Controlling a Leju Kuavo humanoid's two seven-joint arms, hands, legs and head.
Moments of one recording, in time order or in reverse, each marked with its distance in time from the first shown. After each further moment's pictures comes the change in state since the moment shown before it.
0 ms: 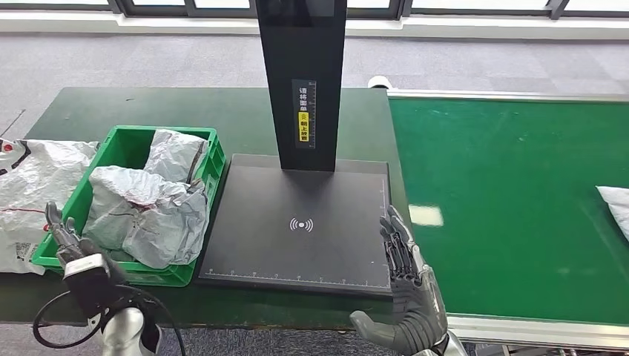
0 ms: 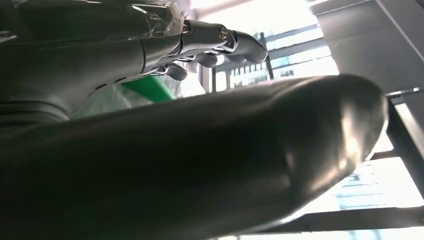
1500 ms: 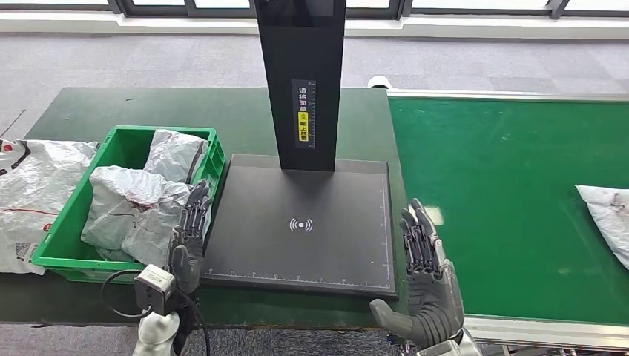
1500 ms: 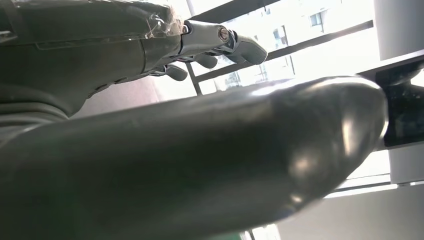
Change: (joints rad) left arm -0.004 0.028 -0.229 0.079 -0.104 -0.627 -0.031; right arm -0.016 0.014 -0.075 0.007 -0.057 0.002 -0.026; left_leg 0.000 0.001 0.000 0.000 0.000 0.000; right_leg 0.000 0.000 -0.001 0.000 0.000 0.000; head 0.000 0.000
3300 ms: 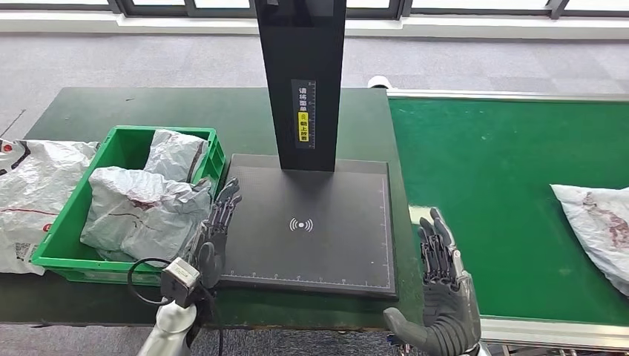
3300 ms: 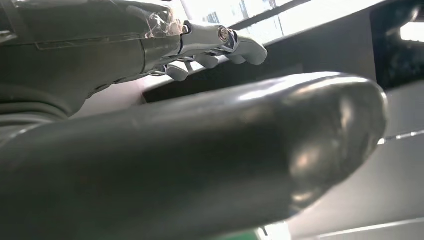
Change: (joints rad) left arm -0.070 0.086 -0.197 0.094 0.060 0.033 -0.002; right arm 0.063 -0.007 -0.041 -0.060 0.019 -0.011 -0.005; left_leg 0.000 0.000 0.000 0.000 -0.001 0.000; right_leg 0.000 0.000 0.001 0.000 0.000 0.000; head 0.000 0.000
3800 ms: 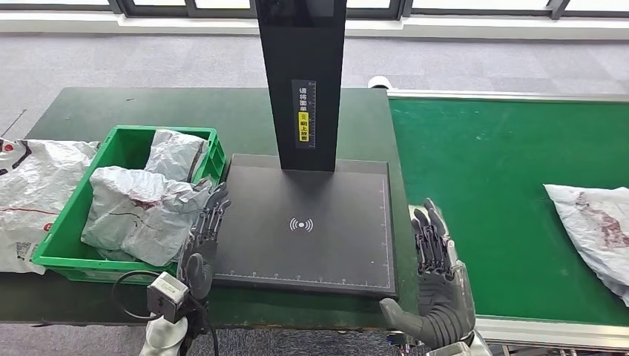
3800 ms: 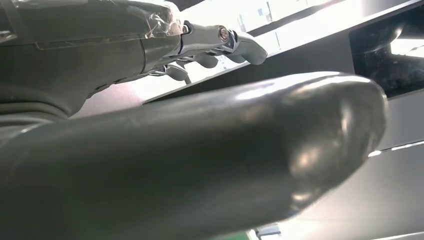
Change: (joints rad) left arm 0.088 -0.070 0.106 -0.130 -0.086 -0.058 0.002; right arm -0.054 0.006 0.000 0.036 -0.008 0.017 0.001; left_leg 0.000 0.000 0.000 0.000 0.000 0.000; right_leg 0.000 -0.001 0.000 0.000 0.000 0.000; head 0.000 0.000
